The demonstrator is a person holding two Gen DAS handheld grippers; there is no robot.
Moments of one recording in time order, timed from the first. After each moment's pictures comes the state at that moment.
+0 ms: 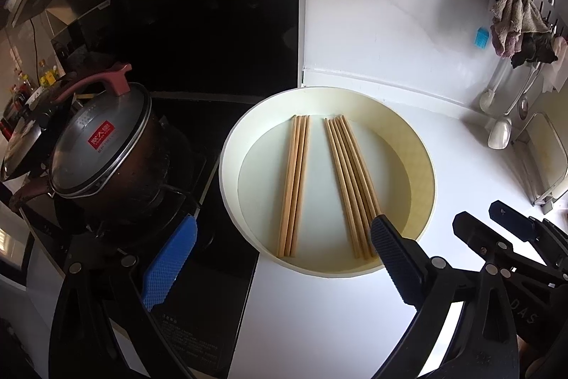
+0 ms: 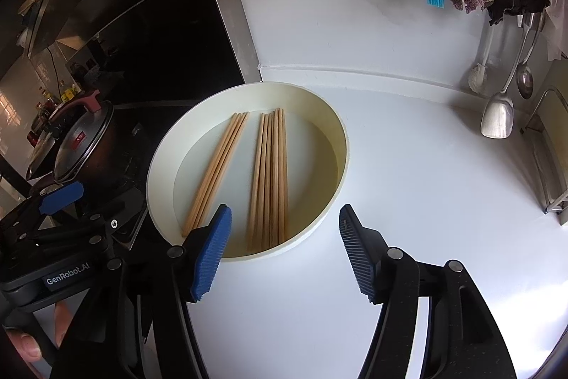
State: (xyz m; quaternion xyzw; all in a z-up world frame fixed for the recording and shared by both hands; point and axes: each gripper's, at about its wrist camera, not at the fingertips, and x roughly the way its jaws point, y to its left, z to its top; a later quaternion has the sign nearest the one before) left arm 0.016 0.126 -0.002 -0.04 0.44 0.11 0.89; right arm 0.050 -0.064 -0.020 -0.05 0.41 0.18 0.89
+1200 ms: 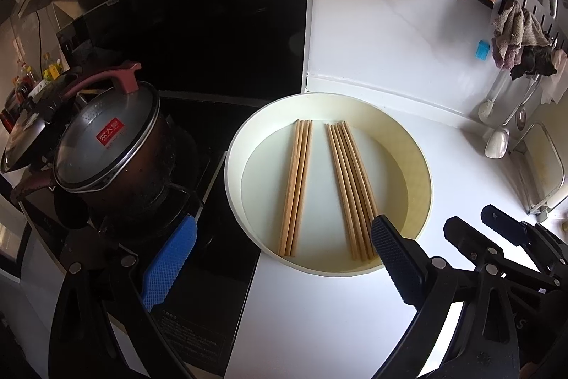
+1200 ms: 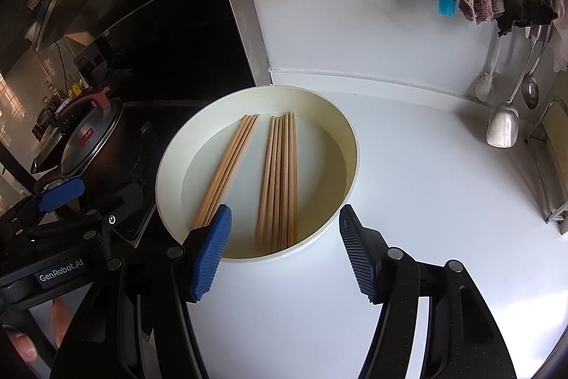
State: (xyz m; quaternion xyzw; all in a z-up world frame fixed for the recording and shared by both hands) left arm 0.009 0.132 0.004 -0.06 0.44 0.11 0.89; right arm 0.047 -0.056 -0.014 -0.06 0.40 0.19 0.89
